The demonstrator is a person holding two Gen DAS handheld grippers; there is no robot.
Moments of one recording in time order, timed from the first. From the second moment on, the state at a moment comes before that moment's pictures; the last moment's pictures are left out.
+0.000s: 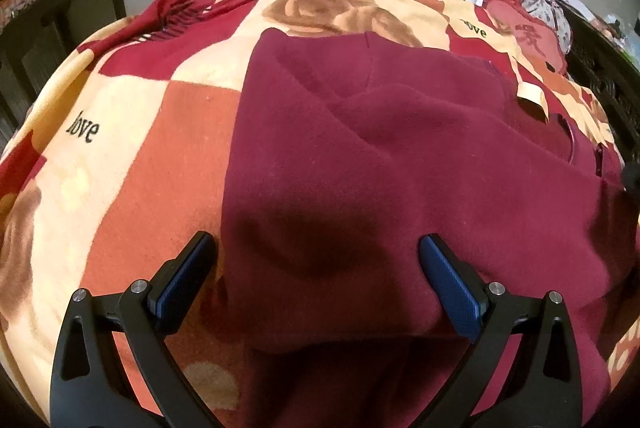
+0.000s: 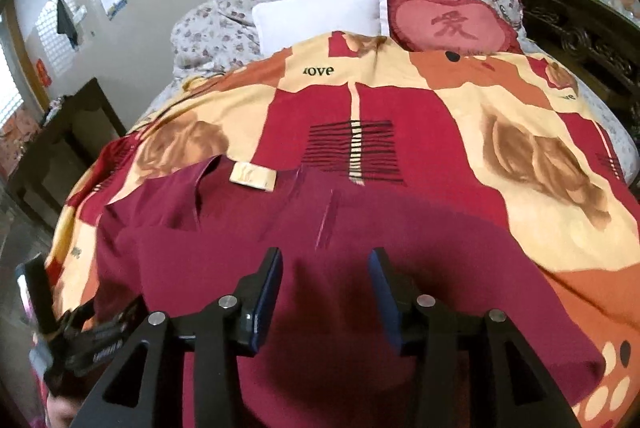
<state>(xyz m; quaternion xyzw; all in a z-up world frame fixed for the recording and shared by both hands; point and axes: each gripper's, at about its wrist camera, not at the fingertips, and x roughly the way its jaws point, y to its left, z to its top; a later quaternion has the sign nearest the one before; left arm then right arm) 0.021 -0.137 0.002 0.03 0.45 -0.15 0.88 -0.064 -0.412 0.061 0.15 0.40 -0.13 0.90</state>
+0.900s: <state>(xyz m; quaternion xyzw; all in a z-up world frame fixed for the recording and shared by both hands) 0.023 -0.136 0.019 0.08 0.46 -0.16 0.87 -0.209 -0.516 0.158 0.24 0.23 -0.13 0.93</state>
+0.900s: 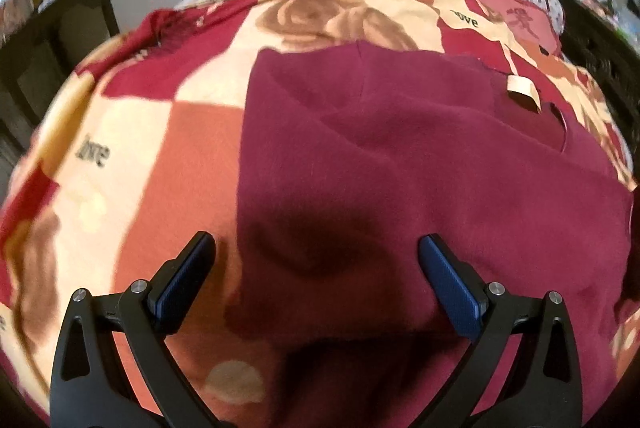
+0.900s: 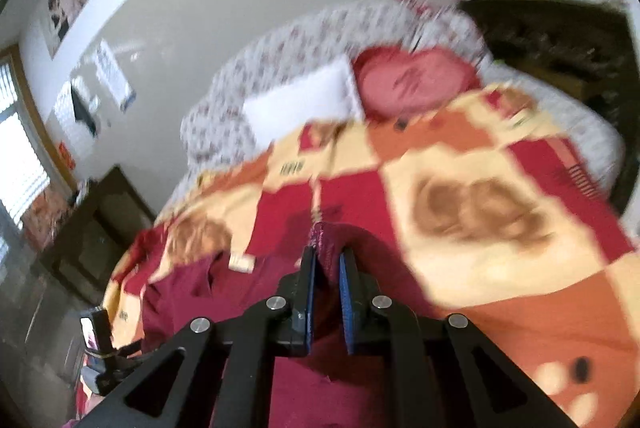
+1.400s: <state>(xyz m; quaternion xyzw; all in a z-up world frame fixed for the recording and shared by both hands) -0.005 -0.137 0.069 0.07 0.42 -0.19 0.88 -0.226 -0.473 0.228 0.20 0.18 0.07 0.96</state>
